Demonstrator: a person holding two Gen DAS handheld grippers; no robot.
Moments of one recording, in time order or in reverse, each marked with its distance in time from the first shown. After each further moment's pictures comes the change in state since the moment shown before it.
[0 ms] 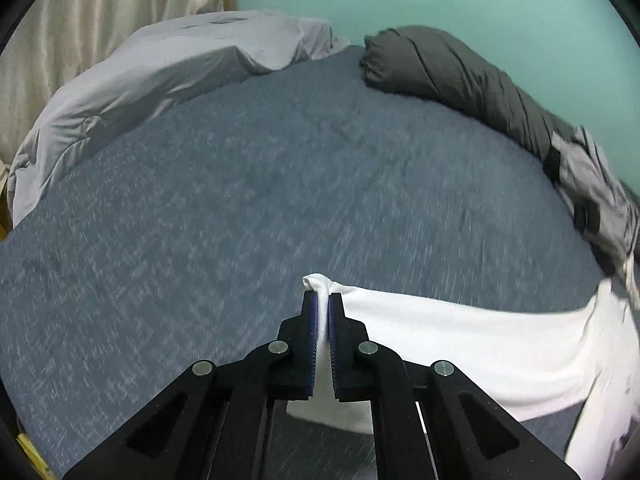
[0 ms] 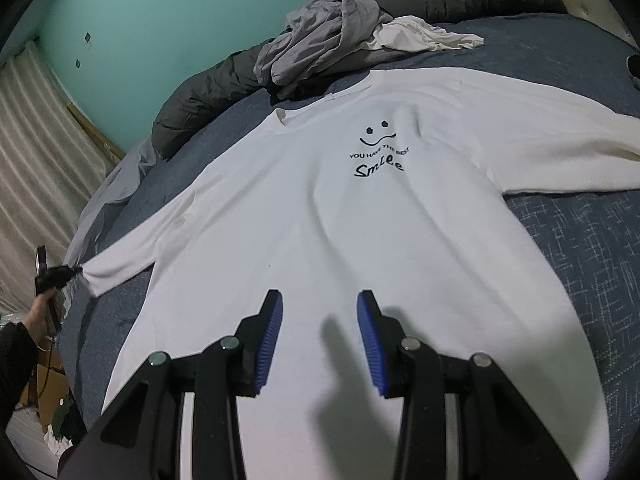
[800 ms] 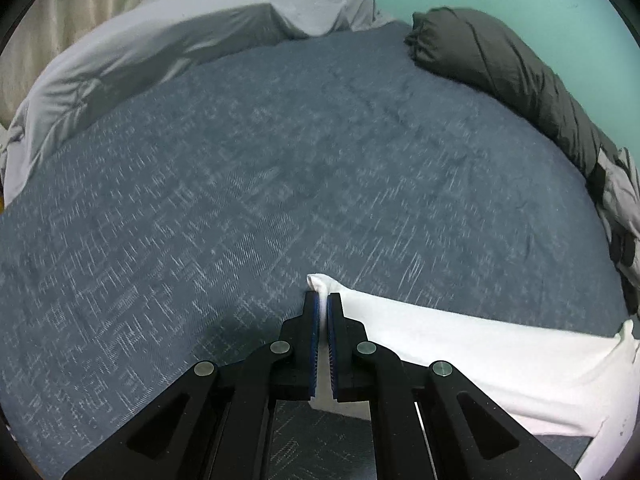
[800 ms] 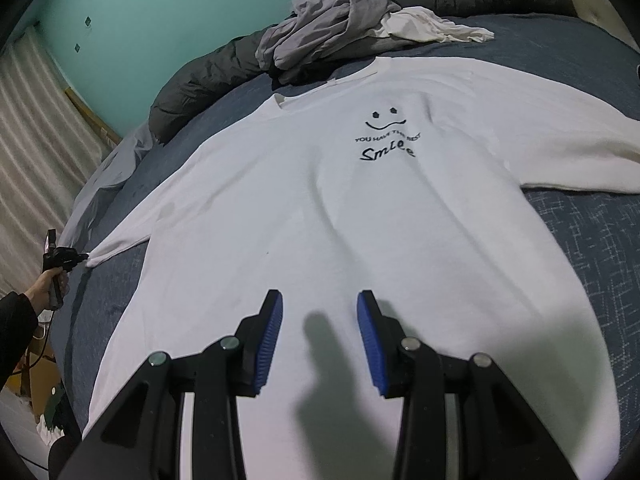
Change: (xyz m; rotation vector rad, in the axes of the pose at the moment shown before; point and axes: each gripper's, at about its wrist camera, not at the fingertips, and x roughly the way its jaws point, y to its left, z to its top) left arm 0.071 0.041 0.022 -0.103 0.133 0.040; right arm 0.014 0.003 -0.001 -0.037 0.043 -0.014
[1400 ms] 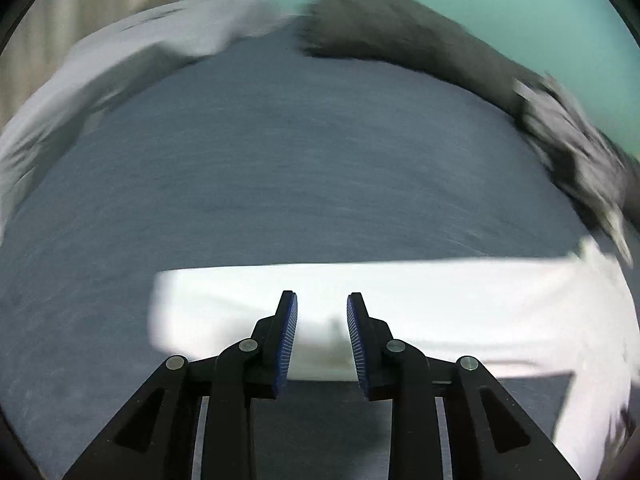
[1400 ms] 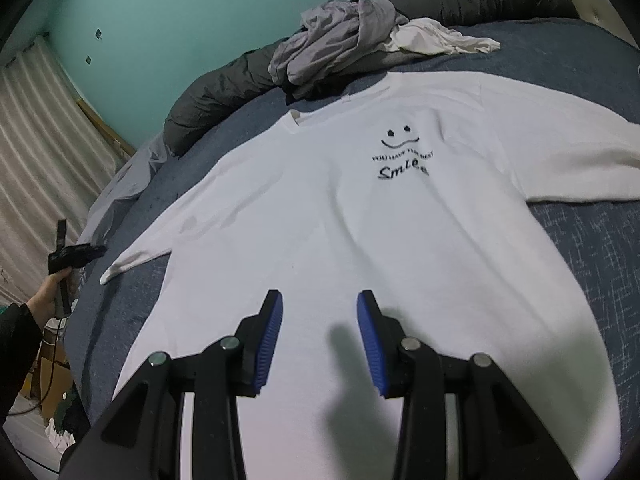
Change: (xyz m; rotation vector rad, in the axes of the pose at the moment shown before) left arm -0.055 -0.140 -0.057 0.299 0.004 -0.146; right arm -0.014 0.005 0.007 0.011 -0.052 0.056
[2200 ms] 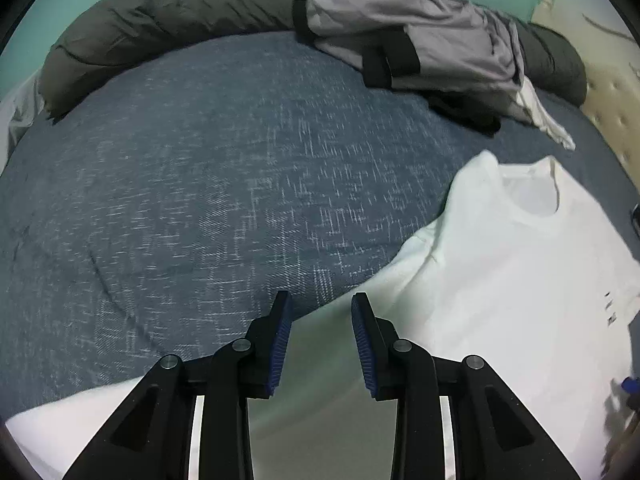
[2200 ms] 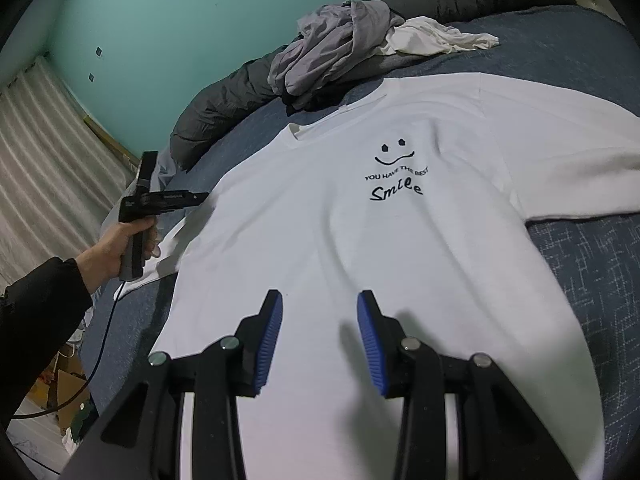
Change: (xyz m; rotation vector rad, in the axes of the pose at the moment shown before) left arm 0.125 -0.289 0.035 0.414 0.103 -0.188; right arm 0.000 -0.019 0.016 0.042 -0.003 0.064
